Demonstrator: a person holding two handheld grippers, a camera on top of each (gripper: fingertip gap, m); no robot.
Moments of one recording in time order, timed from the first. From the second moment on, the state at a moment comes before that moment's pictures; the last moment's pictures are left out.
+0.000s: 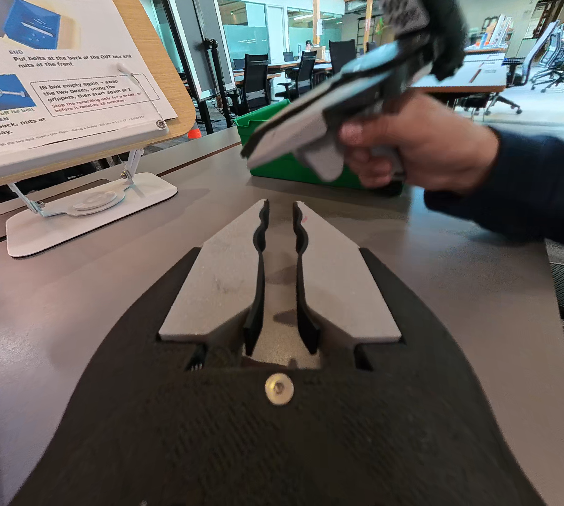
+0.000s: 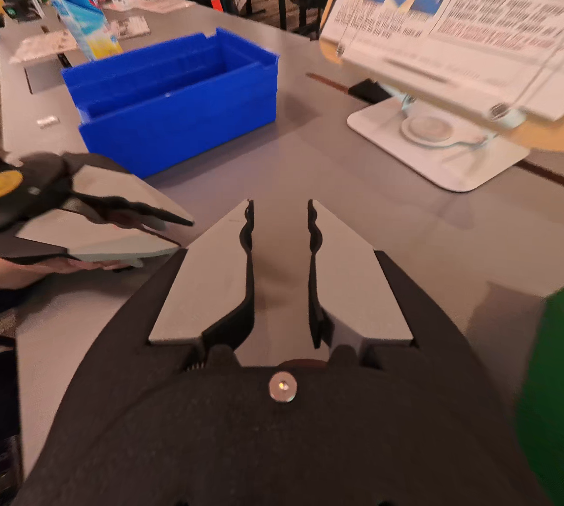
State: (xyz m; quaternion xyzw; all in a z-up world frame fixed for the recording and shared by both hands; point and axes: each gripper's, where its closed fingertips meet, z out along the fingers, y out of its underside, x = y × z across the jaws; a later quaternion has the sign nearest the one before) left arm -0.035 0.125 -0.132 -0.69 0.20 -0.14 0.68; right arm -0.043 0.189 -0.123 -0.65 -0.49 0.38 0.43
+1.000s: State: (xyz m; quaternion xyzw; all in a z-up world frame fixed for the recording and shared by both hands) left arm -0.167 0.058 -0.050 -0.75 0.06 -0.05 0.66; right arm -0.064 0.184 -0.200 -0.67 -0.54 0.32 0.39
